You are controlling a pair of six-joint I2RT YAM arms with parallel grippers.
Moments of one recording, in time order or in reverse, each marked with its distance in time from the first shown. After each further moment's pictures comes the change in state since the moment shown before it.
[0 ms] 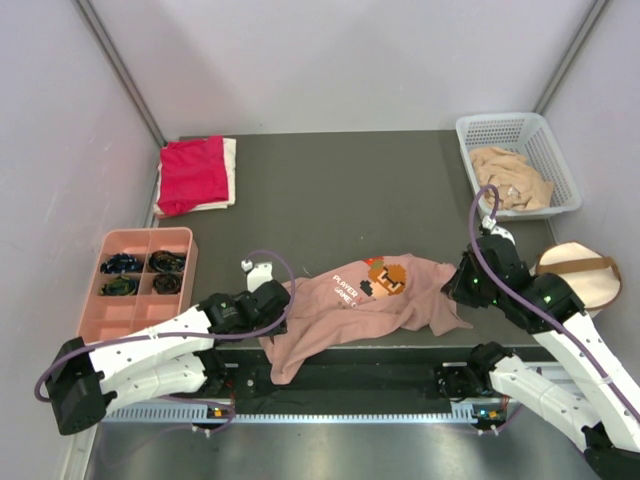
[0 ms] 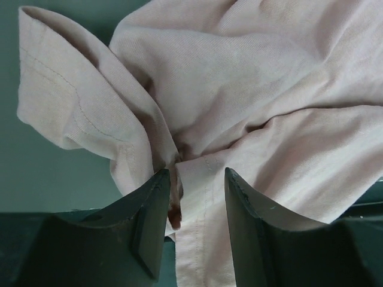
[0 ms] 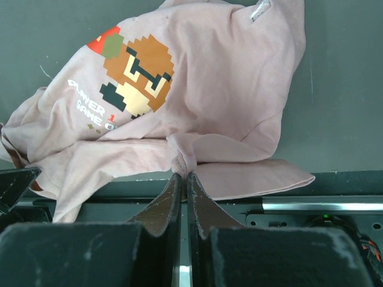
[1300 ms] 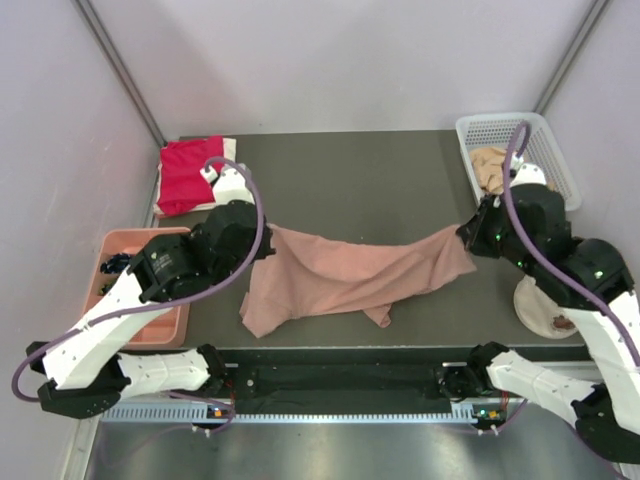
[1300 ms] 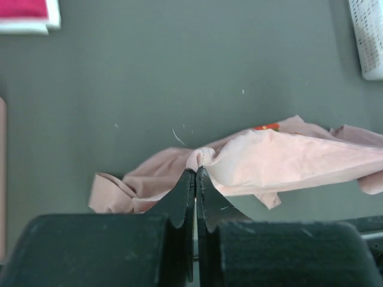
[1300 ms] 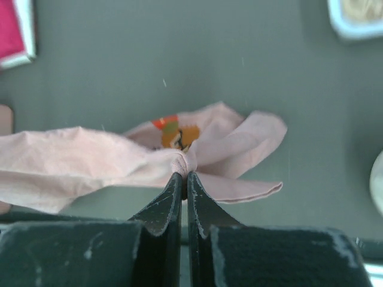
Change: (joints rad) left arm 0.000 0.135 0.932 -0.371 -0.302 0.198; right arm 0.000 0.182 0.470 -0.040 0.102 -0.213
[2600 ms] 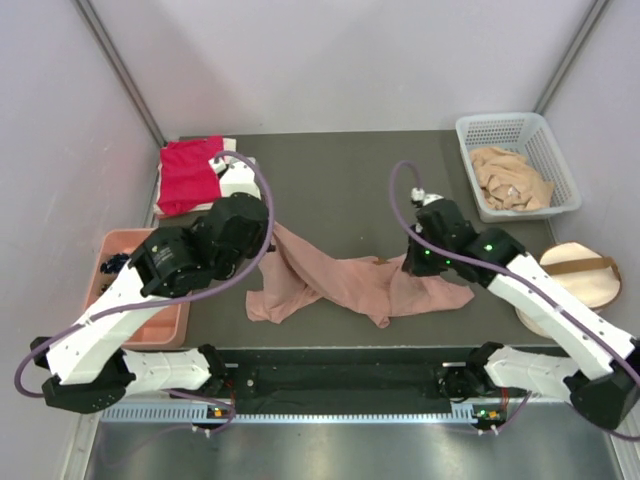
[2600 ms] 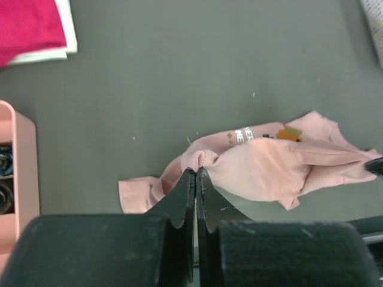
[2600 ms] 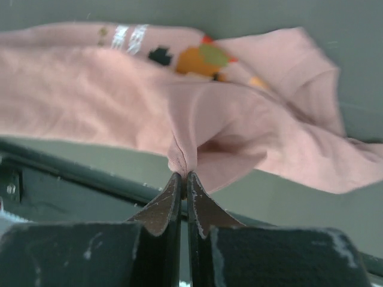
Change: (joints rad) left arm 0.002 0.070 0.152 -0.047 -0.024 0.146; right arm 0.109 0.166 -0.309 0.245 -0.181 -0.062
